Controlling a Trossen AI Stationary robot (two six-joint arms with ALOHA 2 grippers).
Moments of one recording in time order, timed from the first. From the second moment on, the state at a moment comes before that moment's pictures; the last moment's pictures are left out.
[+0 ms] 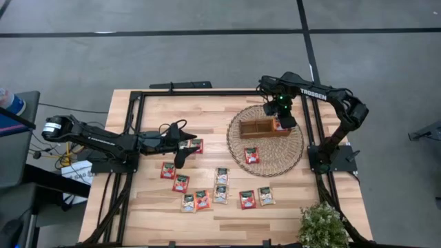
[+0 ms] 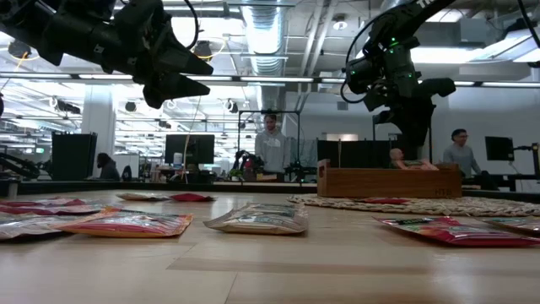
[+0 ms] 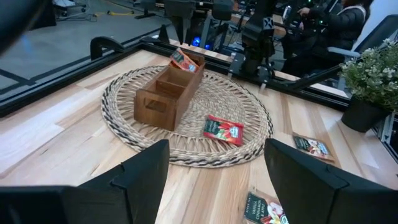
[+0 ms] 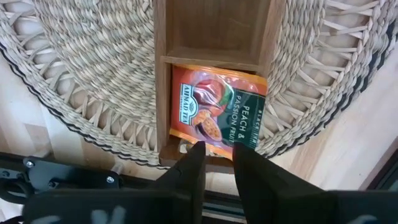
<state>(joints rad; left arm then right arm) -0.06 1.06 0.34 0.54 -0.28 -0.28 -0.68 1.66 1.28 -1.35 0.01 -0.87</state>
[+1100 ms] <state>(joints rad) -0.06 1.06 0.34 0.50 -0.26 -0.28 -0.66 1.66 1.13 -1.28 -0.13 -0.73</state>
